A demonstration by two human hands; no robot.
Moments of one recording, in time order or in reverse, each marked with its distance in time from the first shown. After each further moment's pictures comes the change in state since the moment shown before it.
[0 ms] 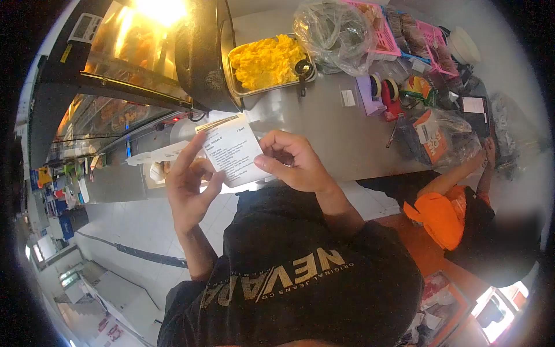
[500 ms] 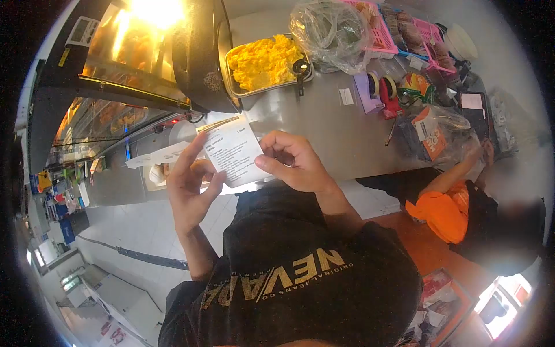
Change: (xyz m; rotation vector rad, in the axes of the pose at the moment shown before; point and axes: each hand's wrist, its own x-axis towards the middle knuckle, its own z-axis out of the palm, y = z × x) left_hand 0.001 0.002 0.003 -0.032 -0.013 -0.033; right_hand -0.003 0.001 0.001 -0.004 0.032 -0.012
